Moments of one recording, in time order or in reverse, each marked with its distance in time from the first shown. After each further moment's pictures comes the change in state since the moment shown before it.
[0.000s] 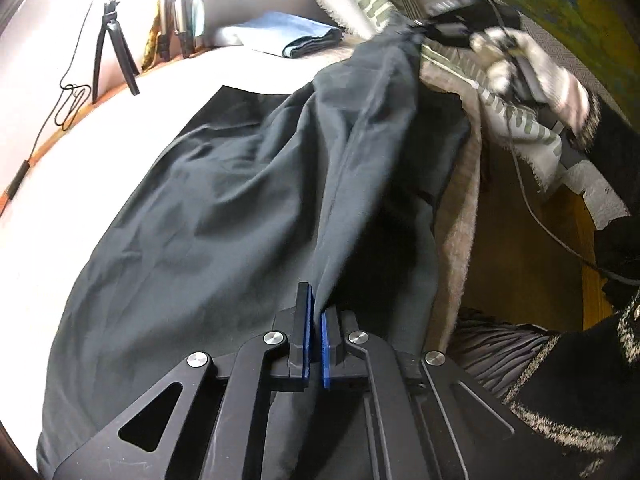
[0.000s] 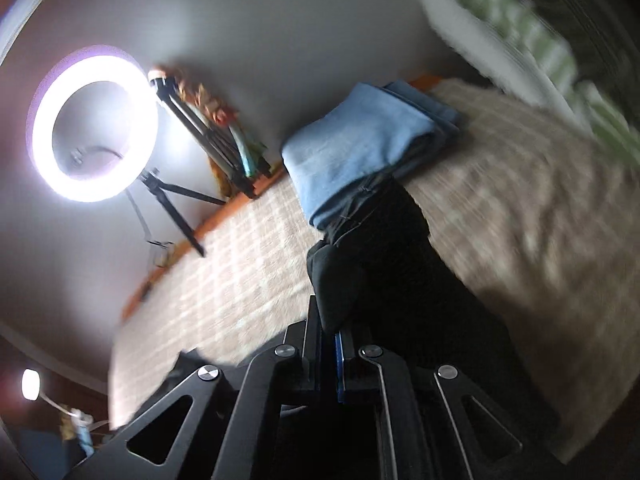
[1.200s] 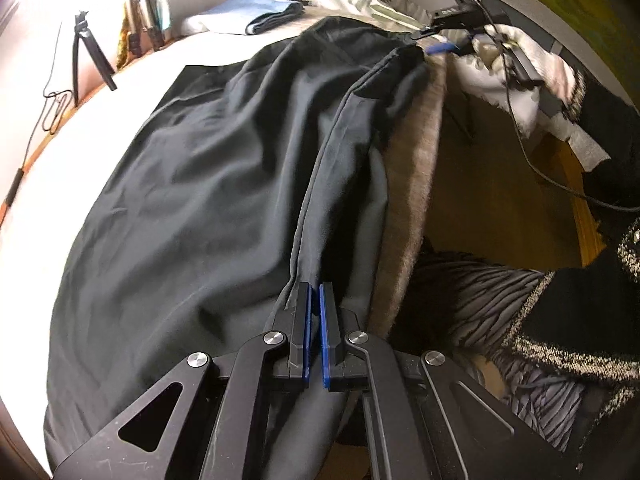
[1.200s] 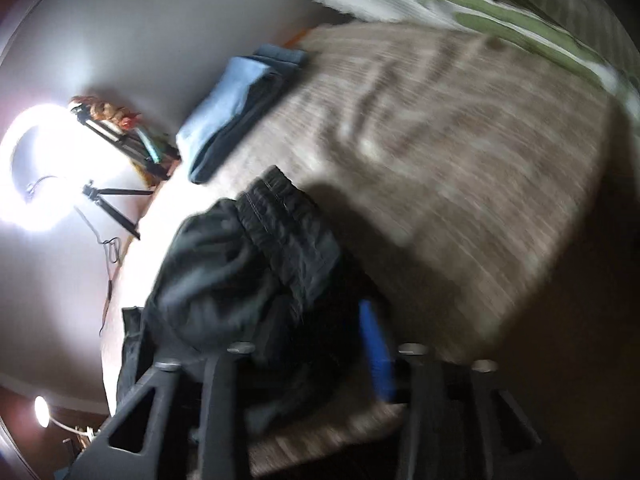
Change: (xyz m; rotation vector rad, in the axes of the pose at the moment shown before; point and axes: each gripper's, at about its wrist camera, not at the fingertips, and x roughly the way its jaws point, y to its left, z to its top) left arm -0.015 -0.025 -0.031 0.104 0.086 -0.002; right arm -0.034 -0.113 -0.057 0.247 0.105 -0.143
